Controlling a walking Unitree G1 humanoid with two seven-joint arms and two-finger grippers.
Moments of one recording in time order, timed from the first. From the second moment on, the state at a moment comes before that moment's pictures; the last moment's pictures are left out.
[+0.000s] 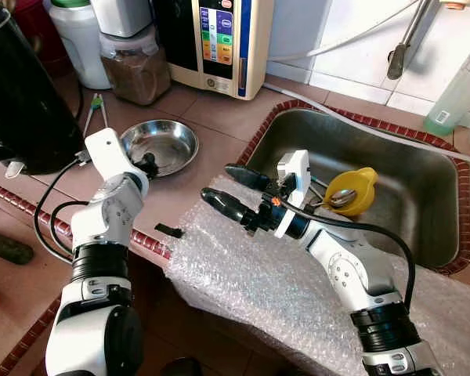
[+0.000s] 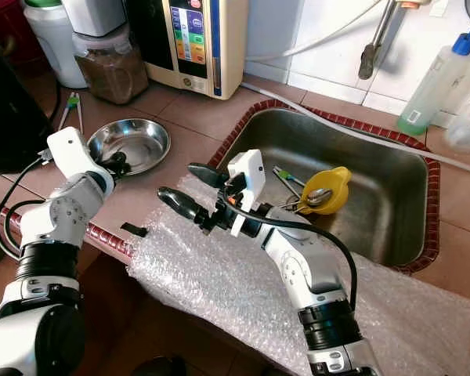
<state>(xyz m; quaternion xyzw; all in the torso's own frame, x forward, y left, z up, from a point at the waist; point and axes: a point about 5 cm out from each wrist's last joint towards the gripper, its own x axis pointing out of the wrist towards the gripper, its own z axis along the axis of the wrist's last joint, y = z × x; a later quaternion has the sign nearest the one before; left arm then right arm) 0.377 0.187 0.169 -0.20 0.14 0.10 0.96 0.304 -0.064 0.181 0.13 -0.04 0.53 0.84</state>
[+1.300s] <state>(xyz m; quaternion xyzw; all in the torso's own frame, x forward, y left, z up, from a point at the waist) 0.374 0.172 0.196 -0.11 -0.02 0.04 0.99 0.328 -0.072 0.165 0.12 -0.01 0.42 0.90</state>
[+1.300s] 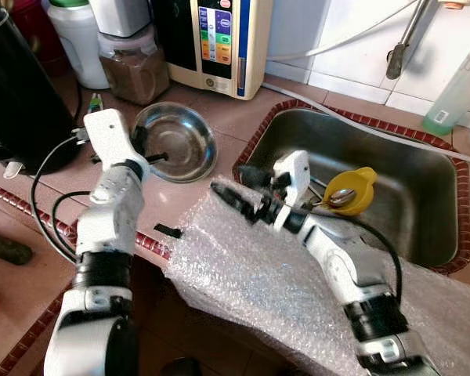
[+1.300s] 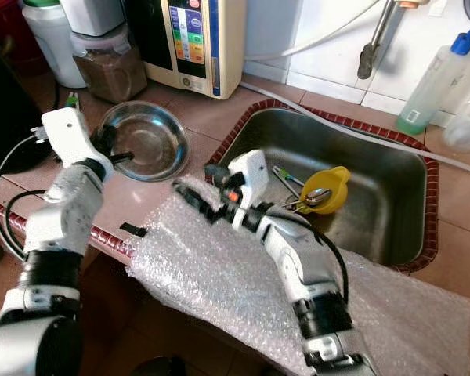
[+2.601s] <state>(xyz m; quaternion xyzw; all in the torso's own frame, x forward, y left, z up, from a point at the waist) 0.360 0.106 0.227 -0.10 -0.15 -0.14 0.97 0.378 -0.117 0.181 0.31 -0.06 0.17 0.93</state>
